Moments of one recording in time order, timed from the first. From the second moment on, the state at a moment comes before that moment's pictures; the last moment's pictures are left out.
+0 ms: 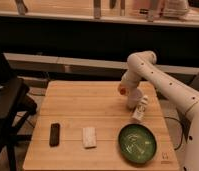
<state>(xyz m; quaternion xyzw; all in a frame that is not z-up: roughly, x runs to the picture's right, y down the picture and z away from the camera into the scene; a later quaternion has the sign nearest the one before) 0.178 0.025 0.840 -0.23 -0.18 -0.33 0.90</state>
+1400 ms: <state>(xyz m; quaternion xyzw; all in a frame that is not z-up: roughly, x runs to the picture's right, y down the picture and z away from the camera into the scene) 0.242 0.029 0.832 -0.24 -0.15 -0.25 0.93</state>
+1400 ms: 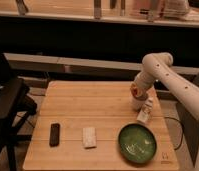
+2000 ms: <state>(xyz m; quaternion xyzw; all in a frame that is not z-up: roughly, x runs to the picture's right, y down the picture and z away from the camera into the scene) 0.245 0.026 0.828 -0.24 -0.14 -0.26 0.92</state>
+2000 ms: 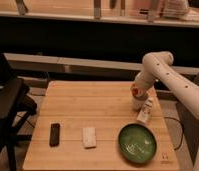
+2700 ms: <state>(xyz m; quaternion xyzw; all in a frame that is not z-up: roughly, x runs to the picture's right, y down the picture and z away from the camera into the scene) 0.251 0.021 0.824 -0.24 -0.13 -0.27 0.92</state>
